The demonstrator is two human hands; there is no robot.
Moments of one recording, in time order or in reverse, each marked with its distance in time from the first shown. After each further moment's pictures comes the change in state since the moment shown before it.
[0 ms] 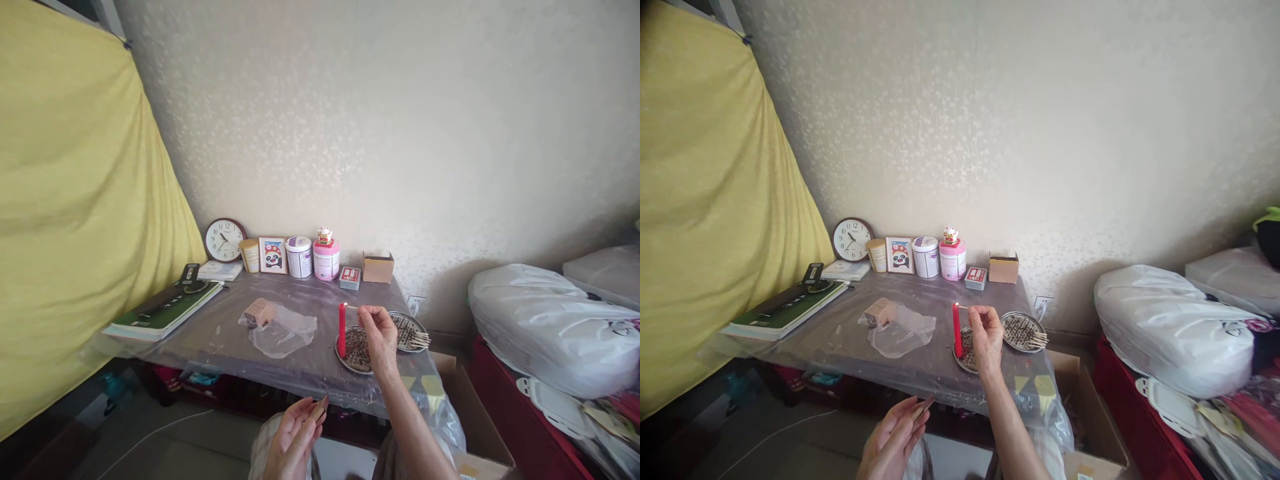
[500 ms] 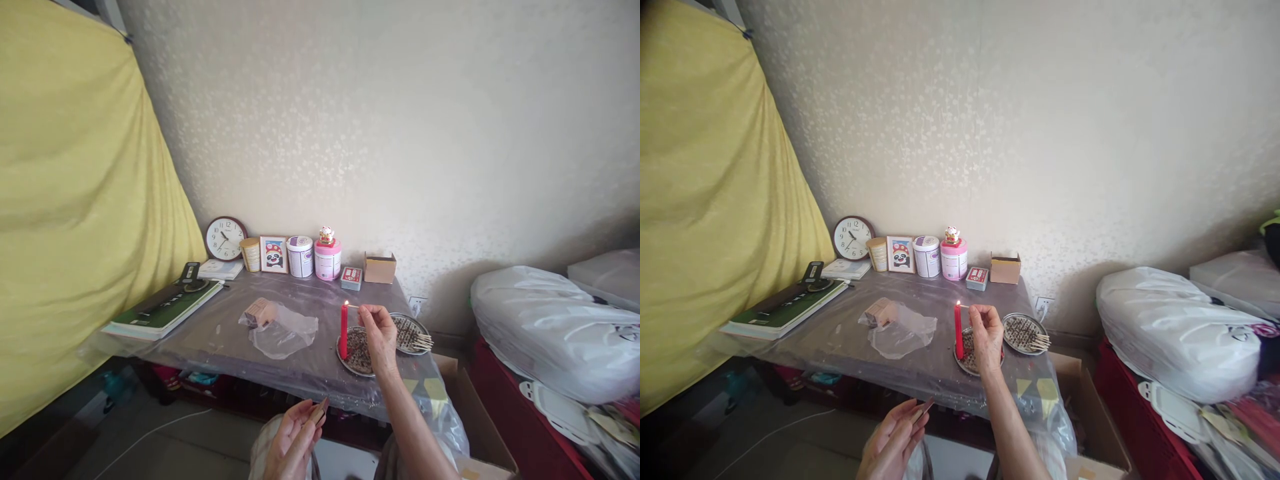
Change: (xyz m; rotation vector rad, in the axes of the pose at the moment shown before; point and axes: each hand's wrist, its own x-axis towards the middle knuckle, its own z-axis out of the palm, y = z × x) left_hand 0.008 -0.005 -0.006 0.011 0.039 -0.005; right_hand 0.007 0.006 0.006 -0.035 0.007 -0.029
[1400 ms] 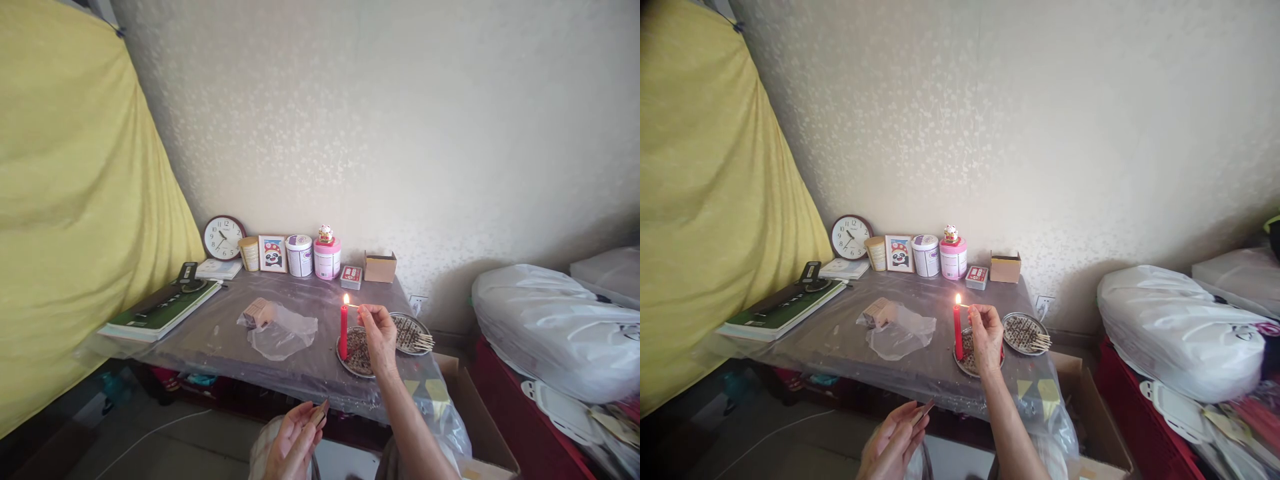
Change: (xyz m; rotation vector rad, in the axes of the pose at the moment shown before) left_hand 0.004 -0.004 0.000 0.007 0.021 -0.013; right_hand 0.002 0.006 0.000 0.046 0.006 0.023
